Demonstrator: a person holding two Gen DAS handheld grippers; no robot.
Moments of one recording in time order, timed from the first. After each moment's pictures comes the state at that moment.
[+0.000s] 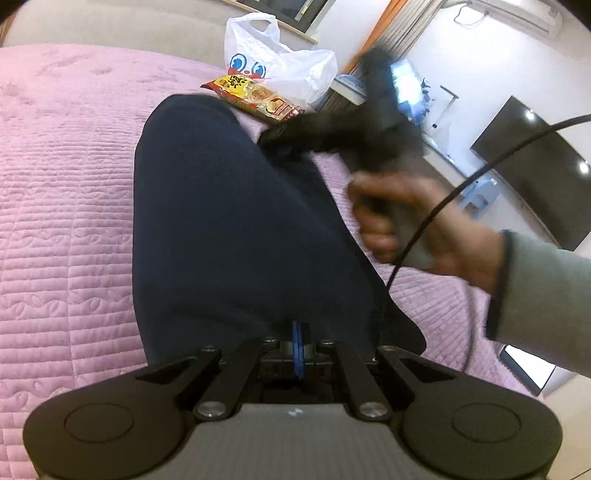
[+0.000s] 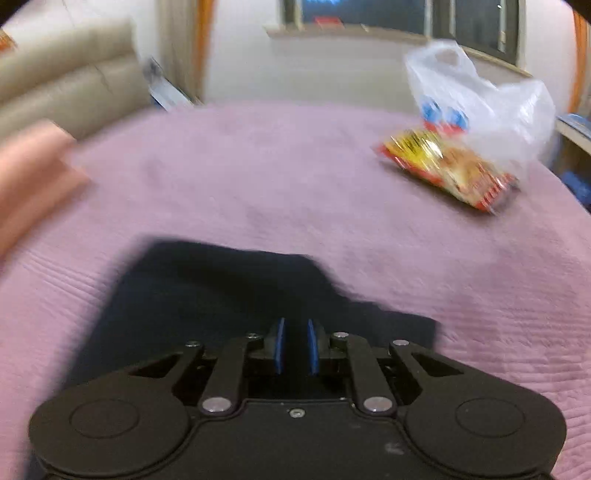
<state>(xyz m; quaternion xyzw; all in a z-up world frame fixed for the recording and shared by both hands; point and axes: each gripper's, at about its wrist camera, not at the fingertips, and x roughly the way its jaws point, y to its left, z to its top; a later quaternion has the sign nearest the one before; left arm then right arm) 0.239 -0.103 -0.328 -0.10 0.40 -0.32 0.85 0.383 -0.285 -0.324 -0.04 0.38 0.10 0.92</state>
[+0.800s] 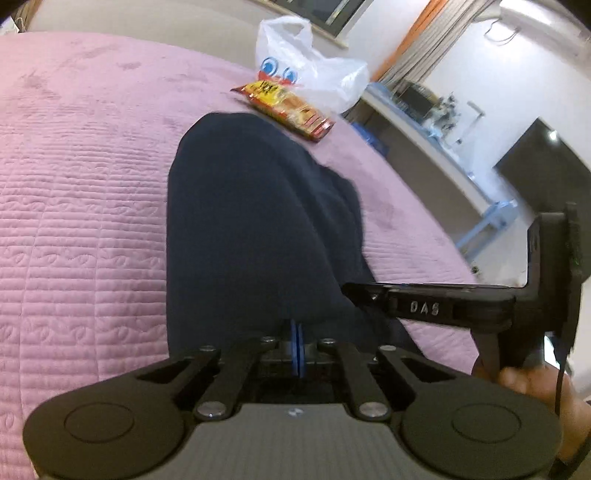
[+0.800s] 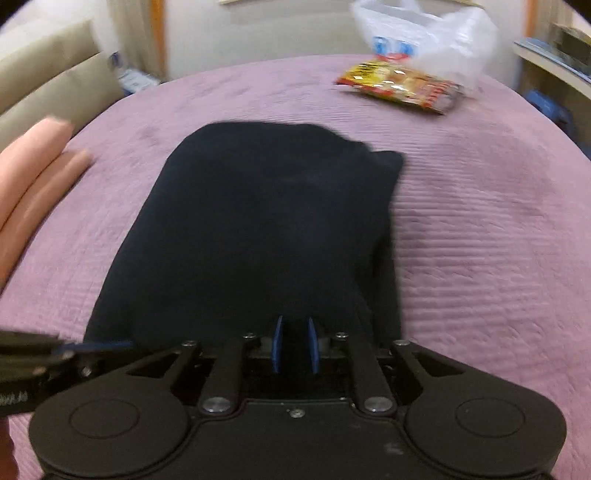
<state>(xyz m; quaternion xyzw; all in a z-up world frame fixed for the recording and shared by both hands) 0.248 -0.083 -0.305 -0.13 0.42 -0.29 0.85 0.212 -0.313 -0.289 0.05 0.44 0.07 0.90</state>
